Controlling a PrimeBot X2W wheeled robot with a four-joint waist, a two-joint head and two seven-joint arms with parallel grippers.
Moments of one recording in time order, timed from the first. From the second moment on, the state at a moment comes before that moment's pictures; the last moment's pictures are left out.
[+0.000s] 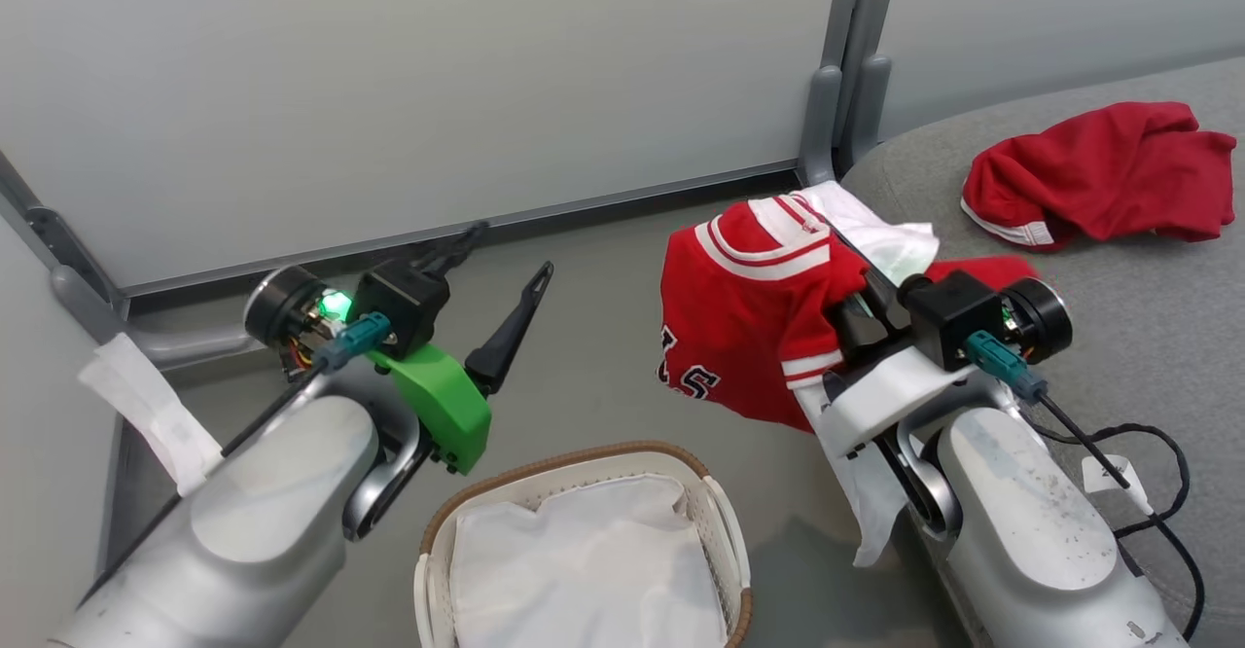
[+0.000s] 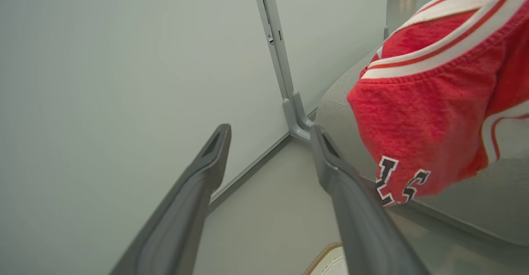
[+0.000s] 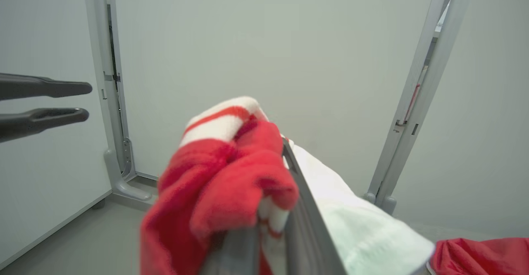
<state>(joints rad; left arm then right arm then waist) -0.76 0.42 -1.03 0.49 -0.69 -0.06 -0.24 -0.47 -0.08 0.31 0.38 0.13 0.13 -0.26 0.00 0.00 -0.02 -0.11</state>
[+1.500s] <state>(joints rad) -0.51 0.19 -0.94 0.42 -0.49 -0.08 -0.26 -0.29 -0.07 -0.01 0.28 0.04 0.13 -0.26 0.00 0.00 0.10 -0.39</state>
